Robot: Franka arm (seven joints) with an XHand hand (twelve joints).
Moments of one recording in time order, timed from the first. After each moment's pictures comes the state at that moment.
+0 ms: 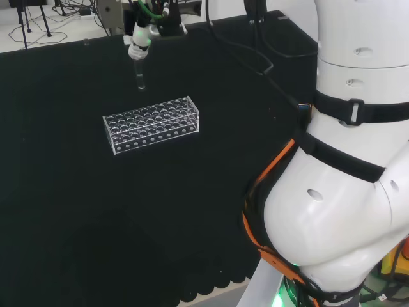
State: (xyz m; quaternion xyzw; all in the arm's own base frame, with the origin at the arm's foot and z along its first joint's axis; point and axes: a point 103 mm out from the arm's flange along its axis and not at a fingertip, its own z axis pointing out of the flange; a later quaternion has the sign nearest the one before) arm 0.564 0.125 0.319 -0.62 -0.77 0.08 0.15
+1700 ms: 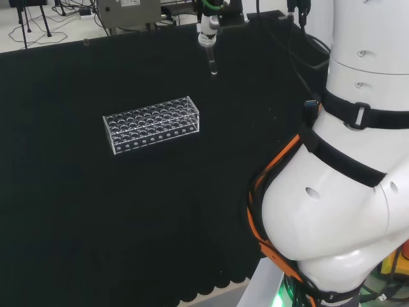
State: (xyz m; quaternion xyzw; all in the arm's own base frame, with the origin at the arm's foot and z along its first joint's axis) arm 0.552 -0.028 0.327 -0.73 -0.66 0.12 0.11
